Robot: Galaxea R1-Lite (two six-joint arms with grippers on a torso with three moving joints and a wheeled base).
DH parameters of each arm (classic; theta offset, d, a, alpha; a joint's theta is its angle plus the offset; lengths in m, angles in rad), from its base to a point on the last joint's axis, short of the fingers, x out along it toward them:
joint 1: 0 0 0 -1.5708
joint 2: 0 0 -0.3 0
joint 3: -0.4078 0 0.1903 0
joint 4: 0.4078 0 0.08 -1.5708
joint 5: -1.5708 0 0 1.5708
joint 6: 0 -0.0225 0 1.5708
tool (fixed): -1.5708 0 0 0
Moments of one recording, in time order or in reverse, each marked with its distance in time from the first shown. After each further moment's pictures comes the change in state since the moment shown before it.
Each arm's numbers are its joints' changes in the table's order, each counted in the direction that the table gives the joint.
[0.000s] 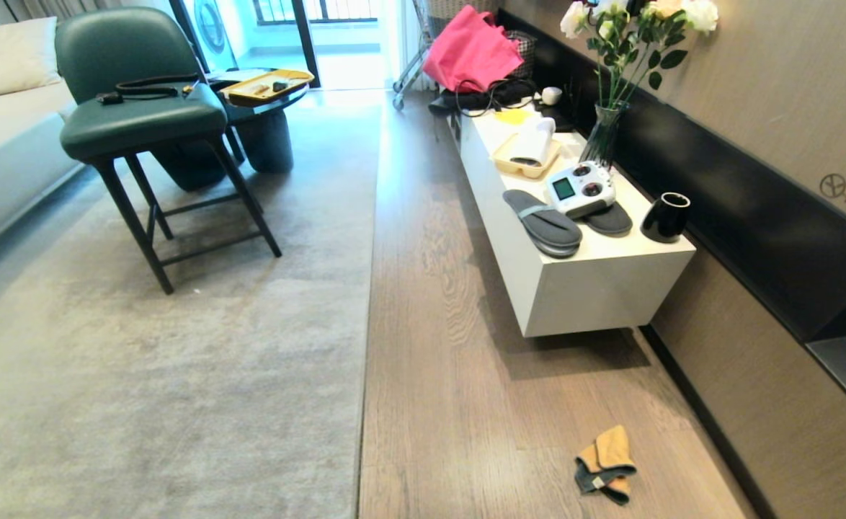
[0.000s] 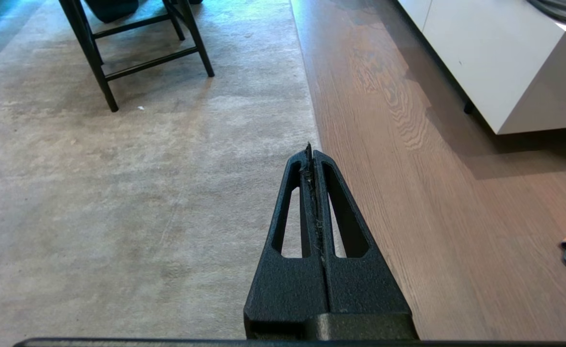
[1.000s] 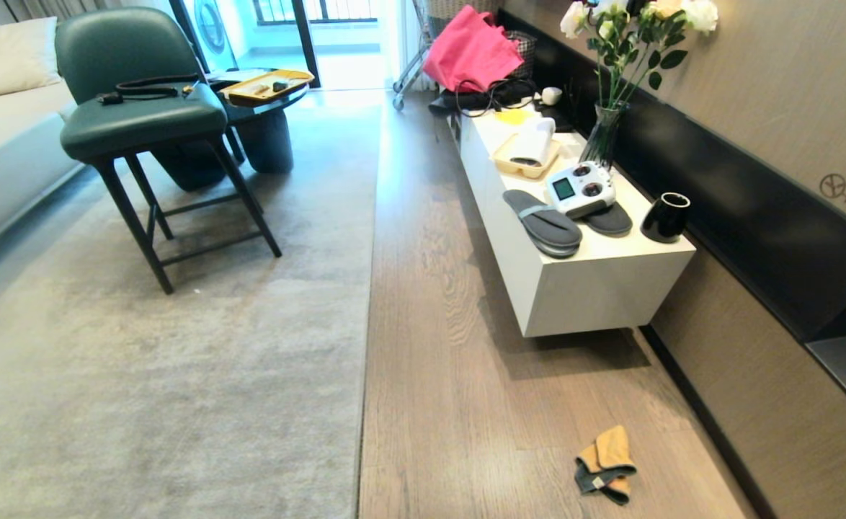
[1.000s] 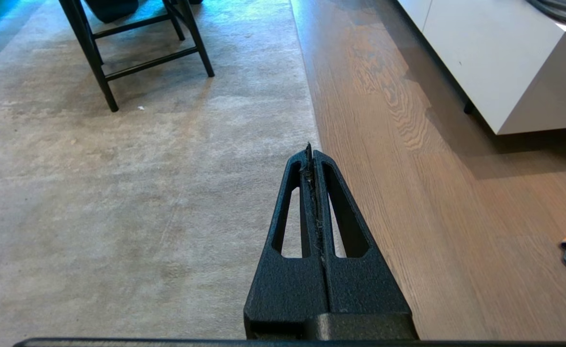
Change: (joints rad) left arm 0.000 0.000 0.000 0.000 0.000 0.000; right arm 0.000 0.000 0.000 0.000 0.001 0.003
